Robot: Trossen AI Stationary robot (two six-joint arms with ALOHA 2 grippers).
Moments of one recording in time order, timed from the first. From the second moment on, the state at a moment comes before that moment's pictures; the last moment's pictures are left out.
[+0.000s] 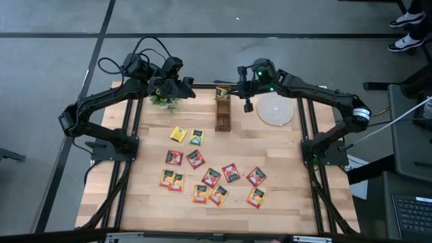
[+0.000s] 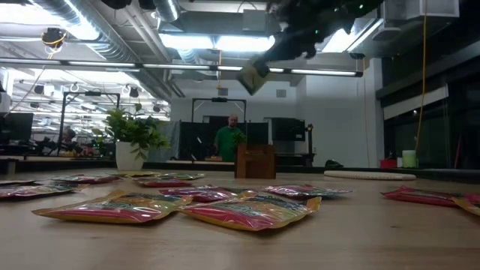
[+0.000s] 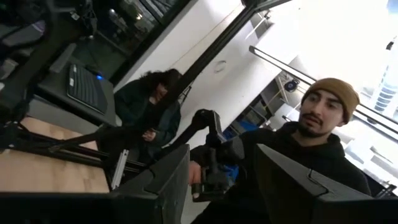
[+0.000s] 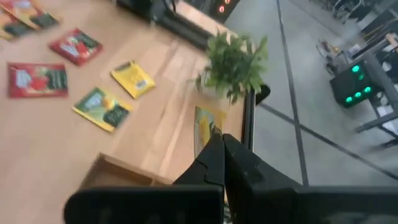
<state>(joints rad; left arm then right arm) 0.63 1.29 1.09 0.84 1.21 -1.34 -0.51 1.52 1.28 -0.28 -0.36 -0.79</state>
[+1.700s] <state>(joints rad) 0.65 1.29 1.09 0.84 1.22 -1.09 -0.51 1.94 1.64 -0.64 0.12 -1.73</state>
